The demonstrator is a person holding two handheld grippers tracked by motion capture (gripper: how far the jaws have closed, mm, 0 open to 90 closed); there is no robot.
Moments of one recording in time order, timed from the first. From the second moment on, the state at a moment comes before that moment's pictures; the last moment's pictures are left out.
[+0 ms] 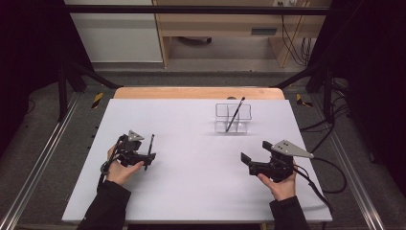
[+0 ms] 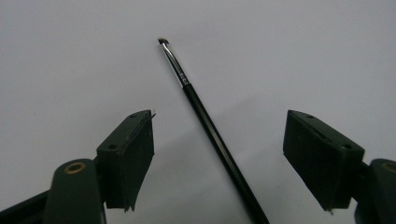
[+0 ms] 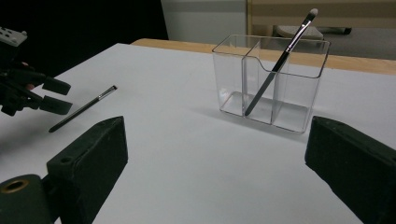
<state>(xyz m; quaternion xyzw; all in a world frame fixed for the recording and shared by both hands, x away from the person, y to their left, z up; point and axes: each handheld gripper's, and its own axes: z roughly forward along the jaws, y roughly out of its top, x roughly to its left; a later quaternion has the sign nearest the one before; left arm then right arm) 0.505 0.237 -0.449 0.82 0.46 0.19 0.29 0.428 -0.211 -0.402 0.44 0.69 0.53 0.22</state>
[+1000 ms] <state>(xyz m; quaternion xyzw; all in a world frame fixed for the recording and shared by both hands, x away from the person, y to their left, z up) 0.508 0.230 -0.462 0.83 0.46 0.15 0.26 0.430 -0.206 -0.408 0.44 0.71 0.51 0.22</state>
